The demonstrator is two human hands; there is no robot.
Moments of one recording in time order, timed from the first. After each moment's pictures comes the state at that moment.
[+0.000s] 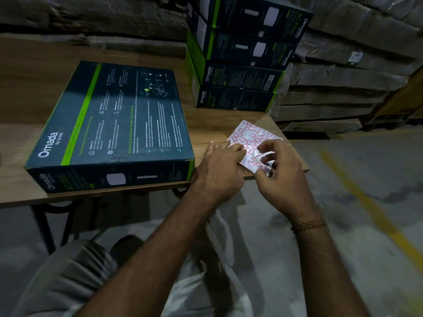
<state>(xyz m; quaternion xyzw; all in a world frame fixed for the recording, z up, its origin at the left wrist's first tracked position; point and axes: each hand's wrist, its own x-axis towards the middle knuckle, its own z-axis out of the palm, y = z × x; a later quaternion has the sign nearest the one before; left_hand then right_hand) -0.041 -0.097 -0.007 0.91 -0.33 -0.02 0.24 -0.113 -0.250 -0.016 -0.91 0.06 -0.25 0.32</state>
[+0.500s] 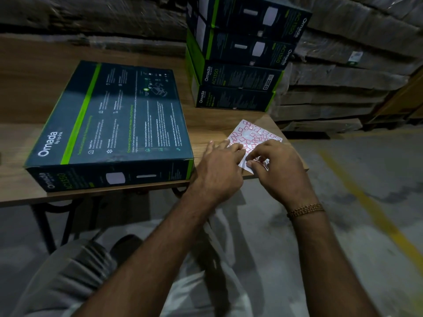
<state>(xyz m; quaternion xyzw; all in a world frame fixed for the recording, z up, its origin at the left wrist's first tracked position) -0.041 -0.098 -0.007 0.92 -0.33 -0.03 0.19 -0.092 -0.259 -0.008 -0.97 0.03 -0.21 0.15</state>
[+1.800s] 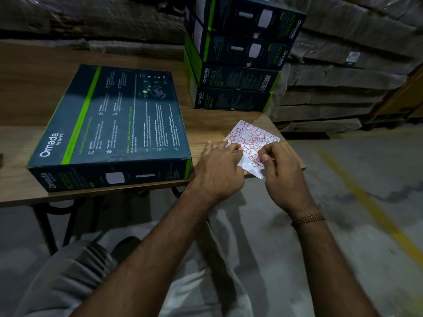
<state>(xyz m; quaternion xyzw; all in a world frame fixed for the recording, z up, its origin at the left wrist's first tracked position) -0.043 -0.097 -0.009 0.92 -0.34 -0.02 0.20 -0.107 -0.268 -0.027 -0.91 0.02 -0.28 0.30</state>
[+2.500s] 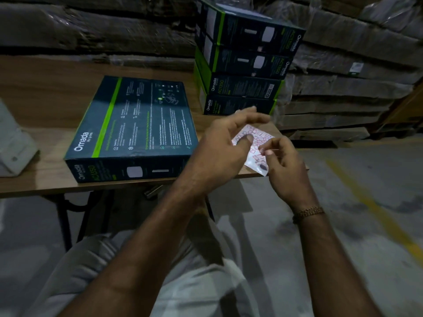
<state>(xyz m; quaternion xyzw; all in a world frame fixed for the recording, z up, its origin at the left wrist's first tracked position) -0.078 -0.051 0.054 0.73 -0.32 0.00 0.61 -0.113 -0.246 -0.003 -0.86 0.06 -0.26 0.43</state>
